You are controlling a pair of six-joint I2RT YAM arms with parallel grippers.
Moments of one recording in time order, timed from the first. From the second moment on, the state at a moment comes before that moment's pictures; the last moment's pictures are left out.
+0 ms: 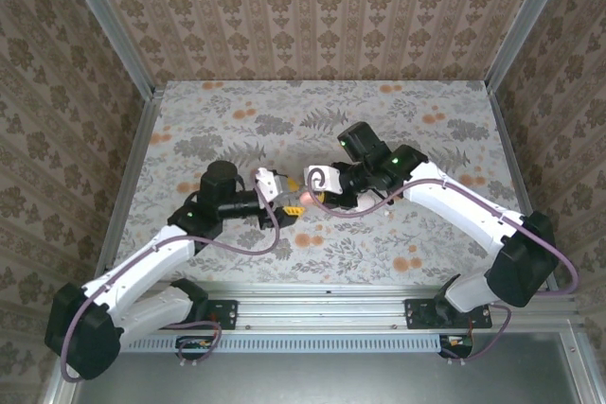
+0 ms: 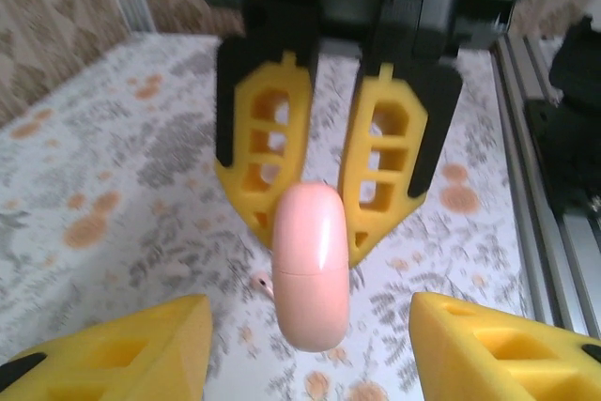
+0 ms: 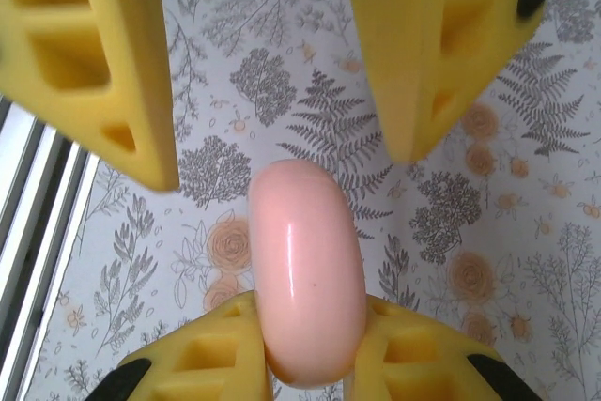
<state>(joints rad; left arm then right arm) -0.64 1.00 0.61 -0.03 0.70 0.35 0.68 1.45 1.25 -0.74 -0.45 -0.87</state>
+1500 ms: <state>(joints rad) -0.65 1.02 0.55 0.13 0.80 0.29 0.53 1.25 0.96 -0.42 -0.83 -0.72</state>
